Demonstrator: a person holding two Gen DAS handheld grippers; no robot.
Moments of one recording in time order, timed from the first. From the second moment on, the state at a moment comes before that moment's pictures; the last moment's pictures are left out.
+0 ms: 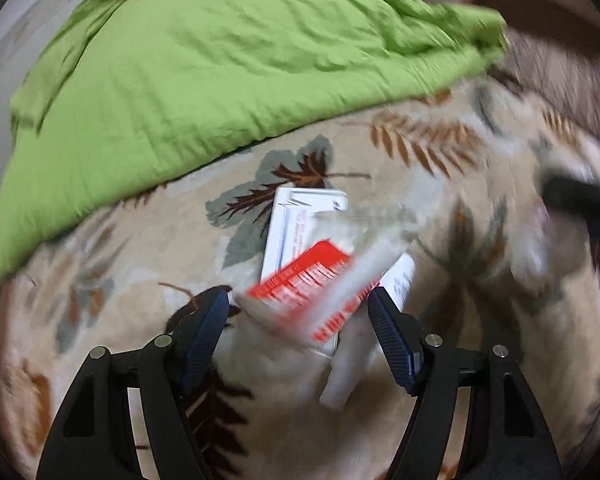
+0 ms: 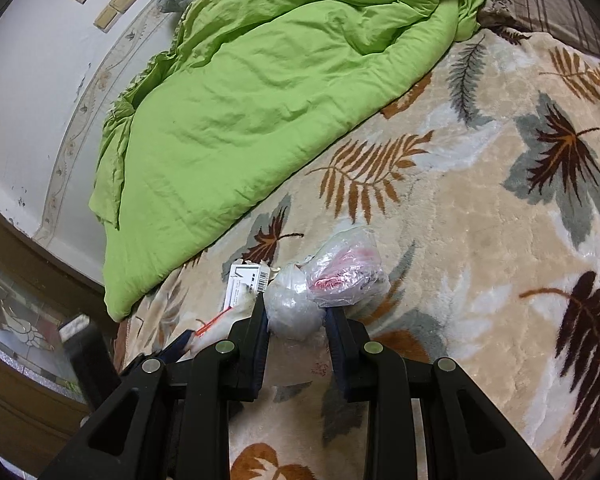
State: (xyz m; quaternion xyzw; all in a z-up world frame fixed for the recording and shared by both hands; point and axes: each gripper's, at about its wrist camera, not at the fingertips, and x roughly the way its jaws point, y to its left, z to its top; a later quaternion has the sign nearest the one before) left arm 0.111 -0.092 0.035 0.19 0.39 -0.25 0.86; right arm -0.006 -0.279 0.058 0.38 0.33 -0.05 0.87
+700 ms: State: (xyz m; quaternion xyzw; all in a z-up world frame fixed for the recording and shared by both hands) left arm 0.045 -0.017 0.074 0.00 0.41 -0.15 0.90; right arm -0.008 -0.226 0.065 0.26 0.36 0.01 0.90
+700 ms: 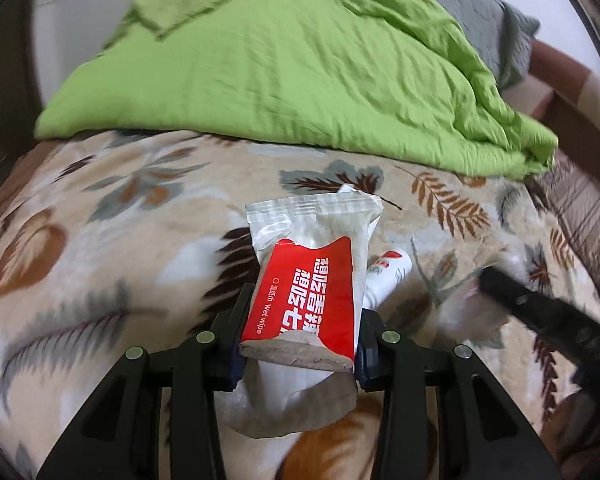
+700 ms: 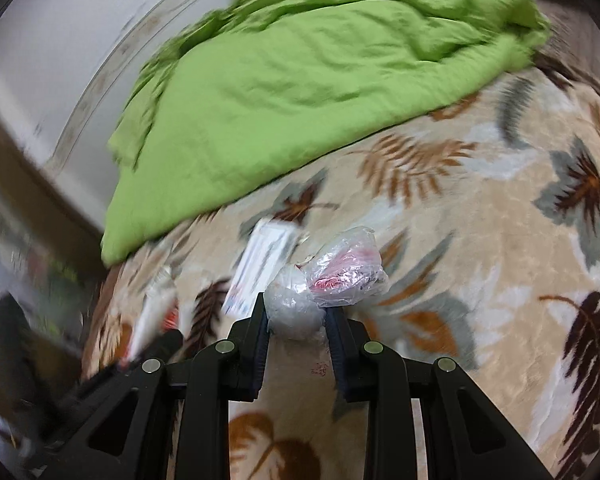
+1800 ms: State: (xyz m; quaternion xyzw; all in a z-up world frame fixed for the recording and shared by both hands) left arm -0.121 0.004 0.071 0.03 0.36 -0.07 0.93; right arm -0.151 -0.193 0.080 0.10 0.36 0.08 0.92
